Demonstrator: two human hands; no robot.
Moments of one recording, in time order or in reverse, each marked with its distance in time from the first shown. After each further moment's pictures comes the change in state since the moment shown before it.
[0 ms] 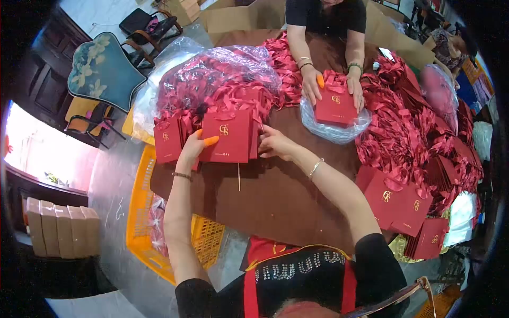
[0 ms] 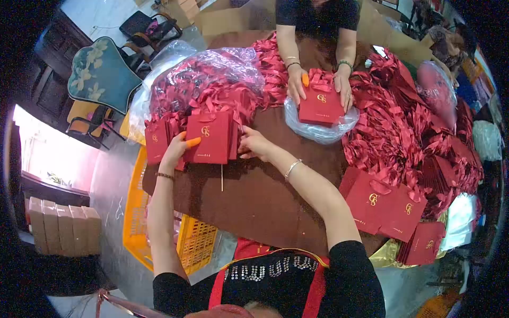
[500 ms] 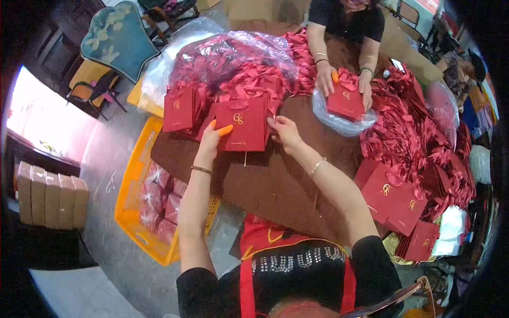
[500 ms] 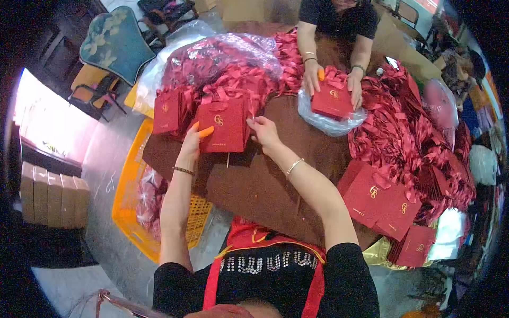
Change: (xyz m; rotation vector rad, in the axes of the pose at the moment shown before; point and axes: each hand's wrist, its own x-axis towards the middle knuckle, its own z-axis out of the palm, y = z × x) left_hand -0.034 -0.057 0.030 -0.545 0.124 0.073; right_hand -0.005 0.033 0.029 0.038 0.397 -0.122
